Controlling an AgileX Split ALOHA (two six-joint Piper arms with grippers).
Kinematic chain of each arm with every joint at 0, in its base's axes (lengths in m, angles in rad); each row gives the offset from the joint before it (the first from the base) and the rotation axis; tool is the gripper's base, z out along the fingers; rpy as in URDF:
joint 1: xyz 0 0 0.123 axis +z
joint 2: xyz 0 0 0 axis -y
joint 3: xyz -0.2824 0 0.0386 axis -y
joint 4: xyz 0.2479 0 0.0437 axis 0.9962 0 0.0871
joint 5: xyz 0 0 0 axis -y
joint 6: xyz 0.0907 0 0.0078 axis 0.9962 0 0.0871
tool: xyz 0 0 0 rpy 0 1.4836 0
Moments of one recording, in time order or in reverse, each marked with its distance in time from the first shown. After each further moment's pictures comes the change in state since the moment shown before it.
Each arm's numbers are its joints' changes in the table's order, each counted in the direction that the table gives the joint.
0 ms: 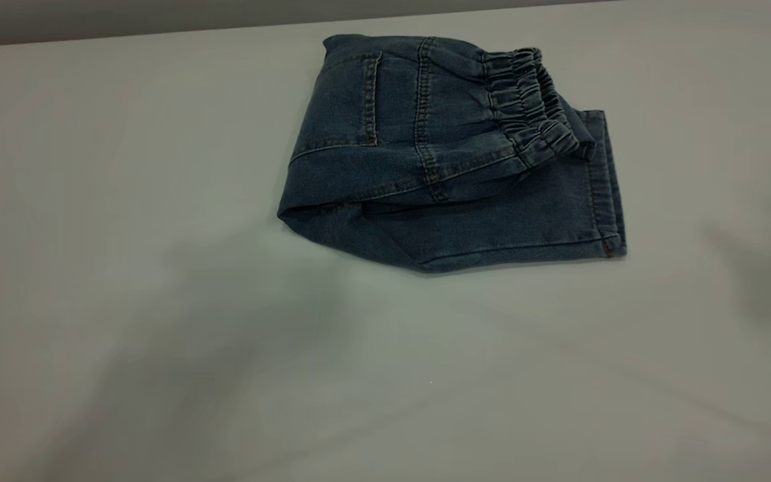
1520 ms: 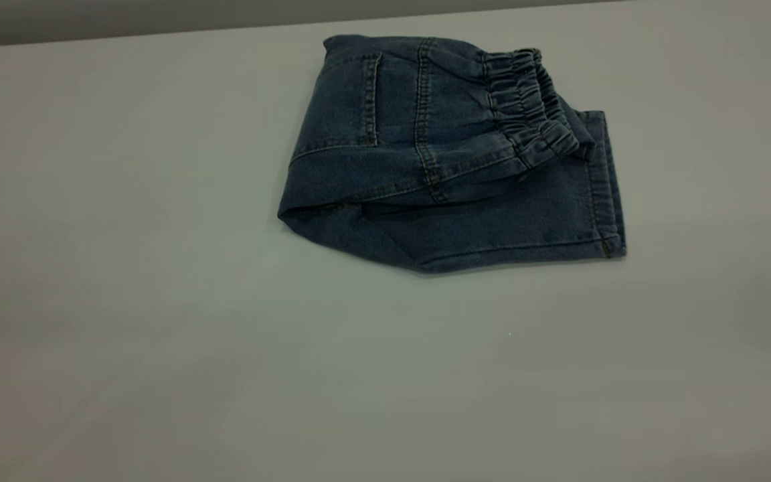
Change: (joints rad) left arm 0.000 1.039 -1.258 -0.106 0.004 -0.017; right arm 0.080 1.156 -1.008 -0.298 0.065 -0.043
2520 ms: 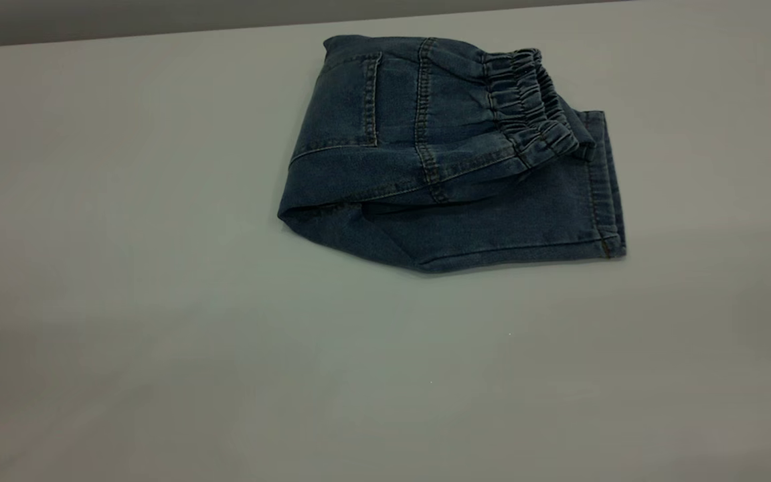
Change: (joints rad) left arm 0.000 0.354 -0.231 -0.002 0.105 -0.096; right arm 0.000 0.048 -0.079 -0.025 0.058 0.003
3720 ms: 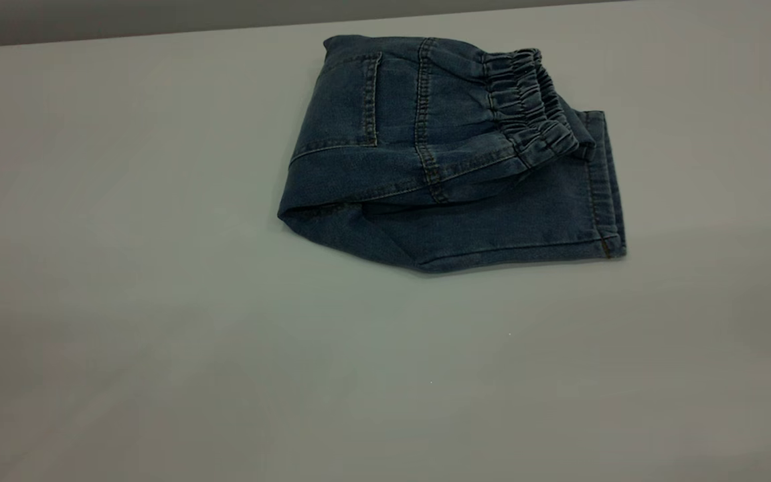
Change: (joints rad) left arm 0.256 0.005 -0.019 0.003 0.033 0.003; right arm 0.000 0.000 0.000 0.015 -0.001 0.007
